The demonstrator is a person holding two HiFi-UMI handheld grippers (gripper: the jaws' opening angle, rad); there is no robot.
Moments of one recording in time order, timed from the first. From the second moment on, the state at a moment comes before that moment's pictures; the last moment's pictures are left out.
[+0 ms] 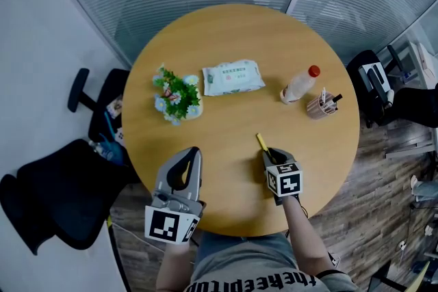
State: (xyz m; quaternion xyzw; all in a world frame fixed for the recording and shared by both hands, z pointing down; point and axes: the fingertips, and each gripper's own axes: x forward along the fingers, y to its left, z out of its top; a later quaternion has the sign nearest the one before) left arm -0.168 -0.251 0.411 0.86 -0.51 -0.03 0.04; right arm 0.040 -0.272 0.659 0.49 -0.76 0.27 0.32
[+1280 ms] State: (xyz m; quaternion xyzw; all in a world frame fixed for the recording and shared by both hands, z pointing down) left arm -0.147 -0.233 0.397 0.86 -0.50 -0.03 0.02; right arm 0.037 -0.255 0.582 0.50 -0.82 0.21 0.20
